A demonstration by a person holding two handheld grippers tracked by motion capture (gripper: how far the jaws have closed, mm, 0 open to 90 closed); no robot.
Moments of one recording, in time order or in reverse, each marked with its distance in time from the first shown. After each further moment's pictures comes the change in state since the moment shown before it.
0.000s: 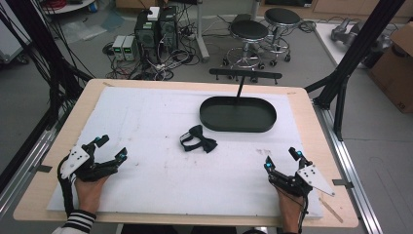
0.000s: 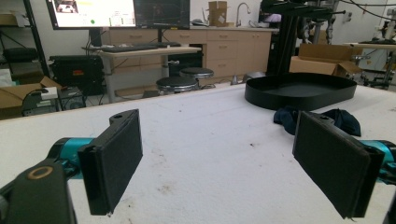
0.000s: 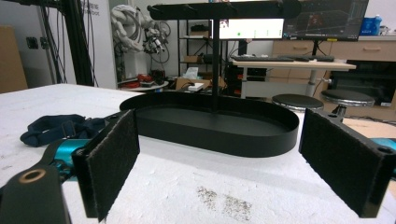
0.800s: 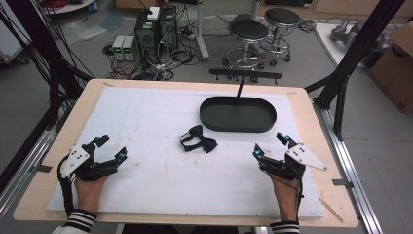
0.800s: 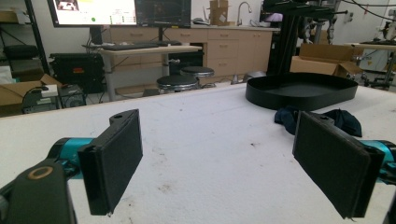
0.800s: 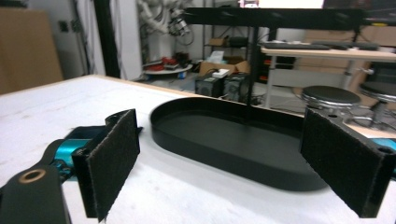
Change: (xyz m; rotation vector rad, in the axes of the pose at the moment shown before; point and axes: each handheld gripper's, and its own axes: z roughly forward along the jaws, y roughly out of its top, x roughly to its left) left arm 0.001 0.000 0.001 0.004 0.003 -0.010; right arm 0.020 0.051 0.038 0.106 0.123 -0.020
